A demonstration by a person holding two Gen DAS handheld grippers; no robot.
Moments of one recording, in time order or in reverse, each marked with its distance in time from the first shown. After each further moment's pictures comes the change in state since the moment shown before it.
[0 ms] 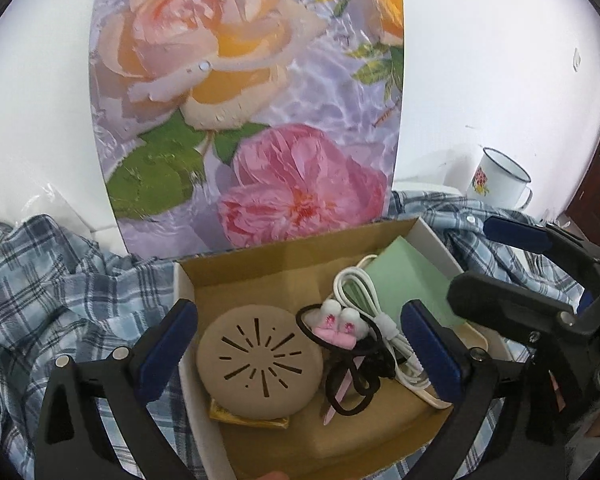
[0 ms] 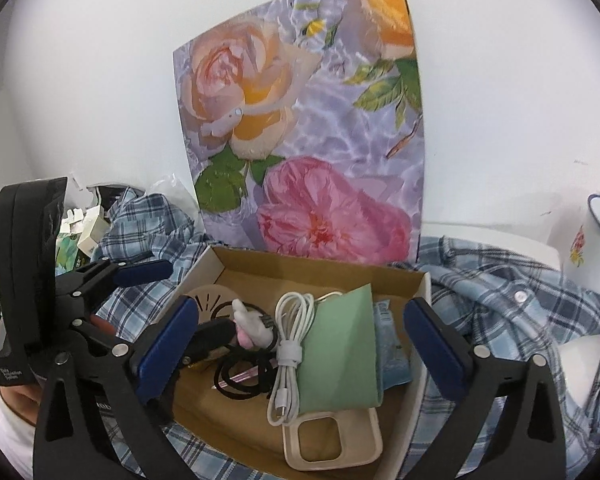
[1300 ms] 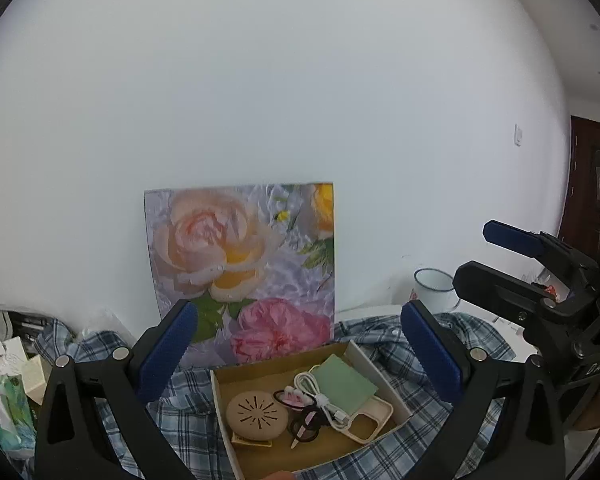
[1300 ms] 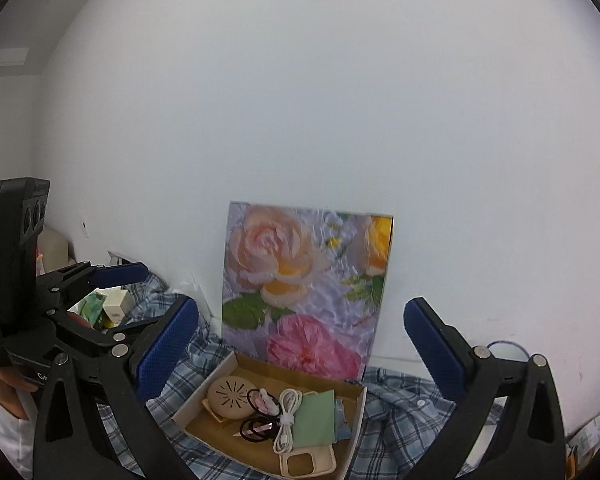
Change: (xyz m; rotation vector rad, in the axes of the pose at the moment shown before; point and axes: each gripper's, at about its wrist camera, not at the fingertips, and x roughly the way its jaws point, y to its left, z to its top) left arm -0.190 -0.031 0.023 0.058 -0.437 -0.030; right arm -0.182 0.080 0.038 -0.208 -0.407 -0.127
